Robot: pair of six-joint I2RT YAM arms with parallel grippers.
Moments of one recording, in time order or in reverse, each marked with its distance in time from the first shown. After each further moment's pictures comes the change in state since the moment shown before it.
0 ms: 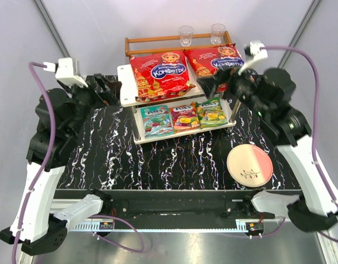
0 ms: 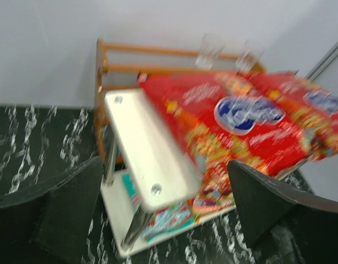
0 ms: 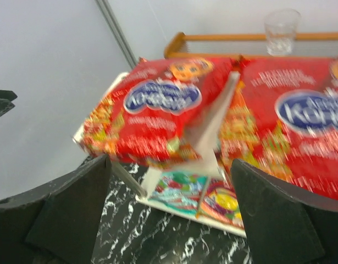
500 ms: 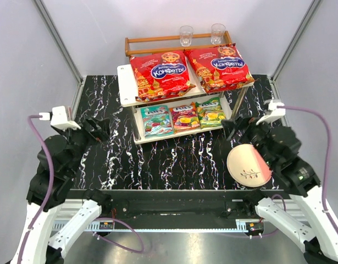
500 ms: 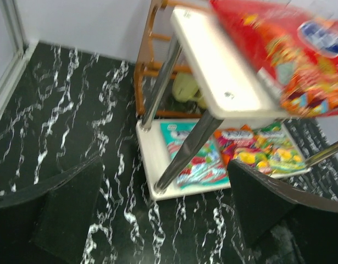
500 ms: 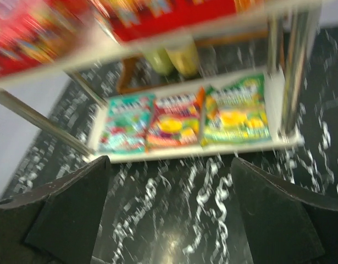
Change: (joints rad) left arm 0.001 -0.414 -0.464 -0.060 -0.153 -0.046; right arm 0.000 -0.583 -0.659 -0.009 0.277 0.073
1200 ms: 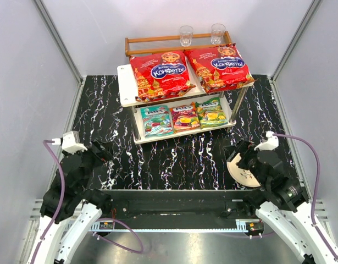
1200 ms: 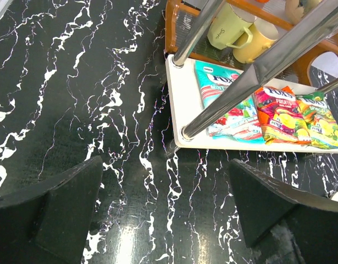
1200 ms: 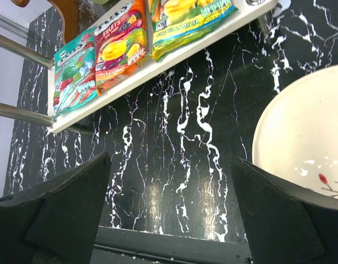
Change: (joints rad) left arm 0.000 -0.297 -0.393 -0.117 -0.069 -0.172; right arm 0.000 -0.316 -0.460 -0.181 0.082 0.346
